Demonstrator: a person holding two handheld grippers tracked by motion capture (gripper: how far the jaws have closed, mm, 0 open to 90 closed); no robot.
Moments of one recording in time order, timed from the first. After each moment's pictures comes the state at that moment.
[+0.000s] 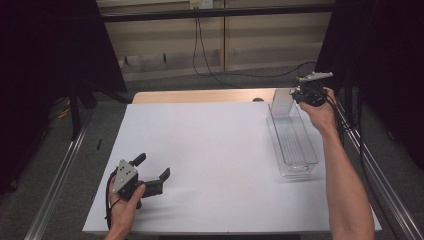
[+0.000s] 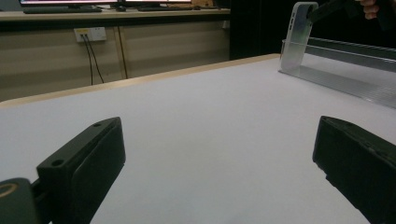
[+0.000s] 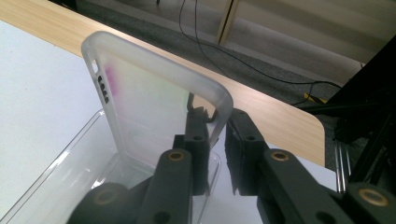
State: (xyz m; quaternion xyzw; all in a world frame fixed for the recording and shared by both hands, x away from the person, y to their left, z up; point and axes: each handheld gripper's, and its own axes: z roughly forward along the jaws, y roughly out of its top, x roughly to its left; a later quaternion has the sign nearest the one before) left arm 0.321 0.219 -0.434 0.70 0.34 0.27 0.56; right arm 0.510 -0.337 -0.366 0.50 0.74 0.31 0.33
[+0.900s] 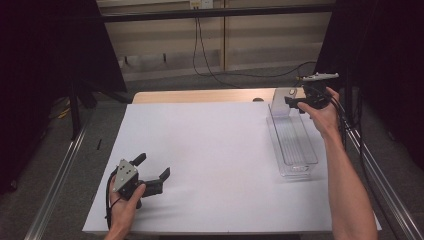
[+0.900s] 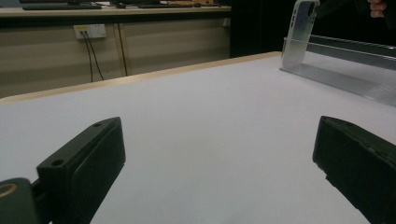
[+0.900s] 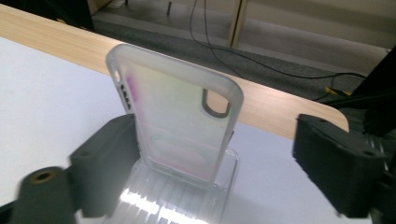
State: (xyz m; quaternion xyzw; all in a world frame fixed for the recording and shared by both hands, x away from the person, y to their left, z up) left arm 0.323 0.220 -0.435 0.70 0.35 0.27 0.56; right arm 0.503 -0.338 -0.364 0.52 0.72 0.35 0.29
